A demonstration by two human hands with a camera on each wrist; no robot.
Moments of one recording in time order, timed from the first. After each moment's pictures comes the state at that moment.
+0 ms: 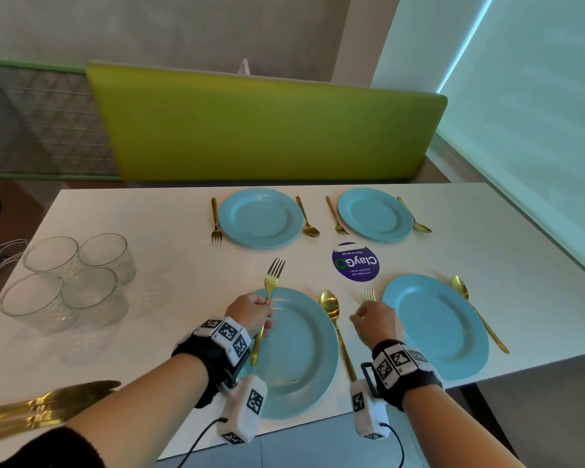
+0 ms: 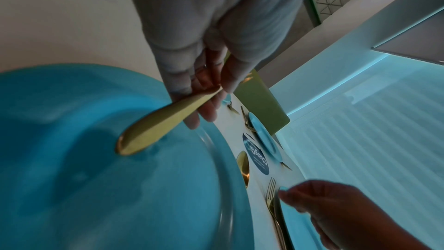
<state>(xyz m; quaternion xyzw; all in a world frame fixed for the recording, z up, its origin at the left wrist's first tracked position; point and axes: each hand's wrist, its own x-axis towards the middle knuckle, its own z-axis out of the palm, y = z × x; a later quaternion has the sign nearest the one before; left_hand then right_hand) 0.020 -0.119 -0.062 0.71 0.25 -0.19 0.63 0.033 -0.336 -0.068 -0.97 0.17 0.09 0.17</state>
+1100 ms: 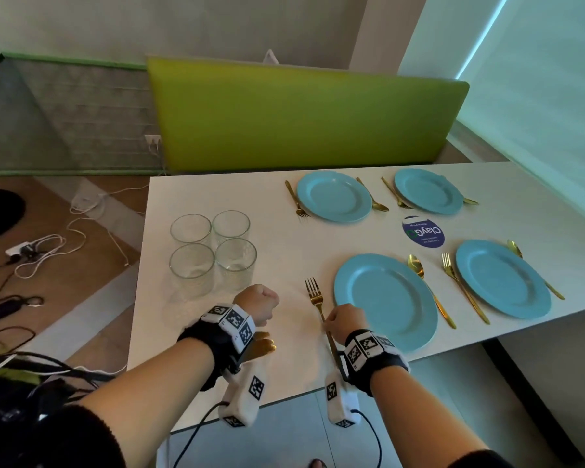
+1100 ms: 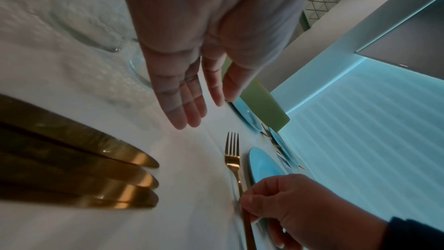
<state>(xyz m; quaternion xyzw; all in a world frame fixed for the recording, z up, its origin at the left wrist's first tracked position) -0.060 0.110 -0.064 0.76 0.19 -0.26 0.56 -0.060 -0.068 -0.102 -0.95 0.15 0.21 0.17</state>
